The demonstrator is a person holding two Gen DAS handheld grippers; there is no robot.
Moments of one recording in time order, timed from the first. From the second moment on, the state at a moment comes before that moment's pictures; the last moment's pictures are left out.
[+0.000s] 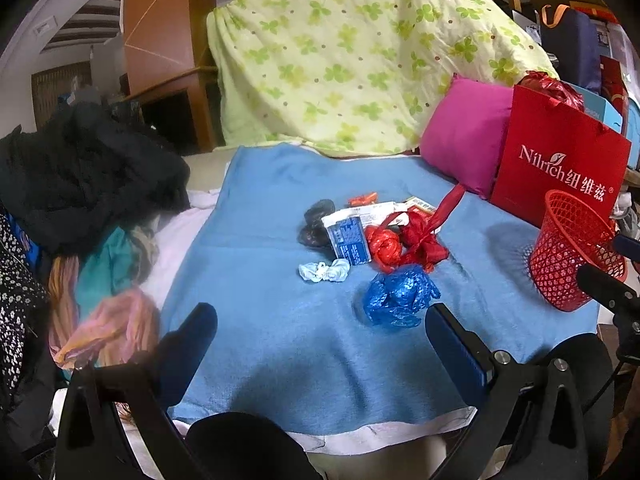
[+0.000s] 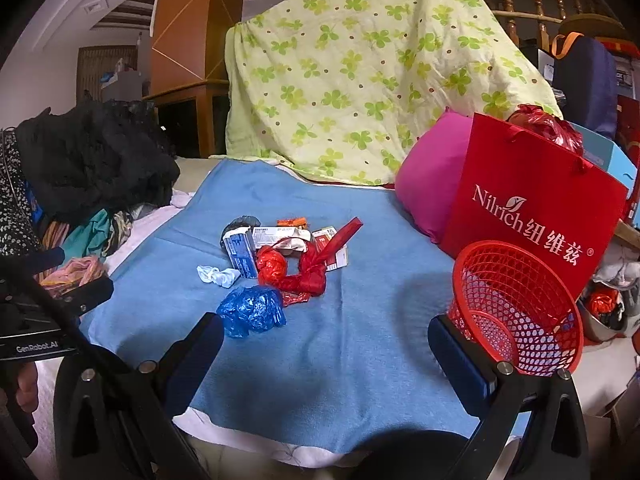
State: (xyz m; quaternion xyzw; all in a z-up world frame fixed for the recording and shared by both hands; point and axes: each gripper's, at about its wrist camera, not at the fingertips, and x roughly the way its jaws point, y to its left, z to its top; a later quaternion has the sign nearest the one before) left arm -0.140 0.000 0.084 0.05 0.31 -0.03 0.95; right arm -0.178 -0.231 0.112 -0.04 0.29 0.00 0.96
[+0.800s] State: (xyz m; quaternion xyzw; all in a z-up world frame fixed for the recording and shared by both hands) left arm -0.072 0.033 0.011 0.04 0.38 0.01 0.93; right arm -0.081 -0.242 0.034 0.07 0.36 0.13 0.92
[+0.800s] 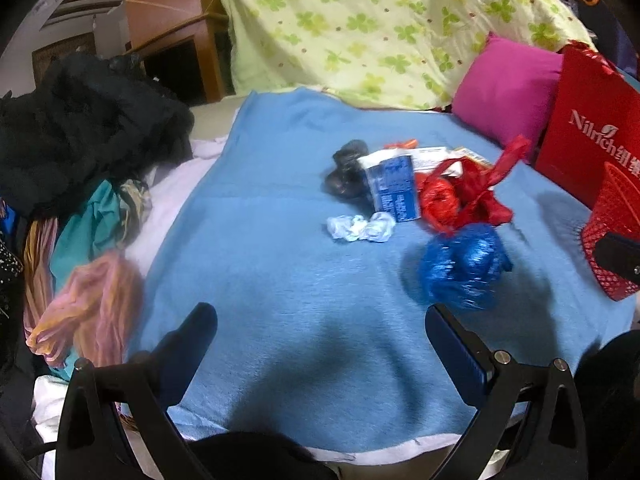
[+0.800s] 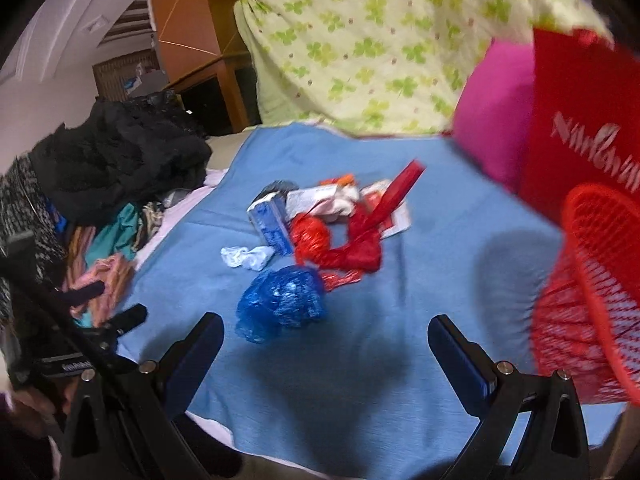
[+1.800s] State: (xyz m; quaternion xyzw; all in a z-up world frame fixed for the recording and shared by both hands) left arm 0.099 0.021 -0.067 -0.07 0.45 -0.10 0.88; right arm 0.015 -0.205 -0.038 0.14 0.42 0.20 0.87
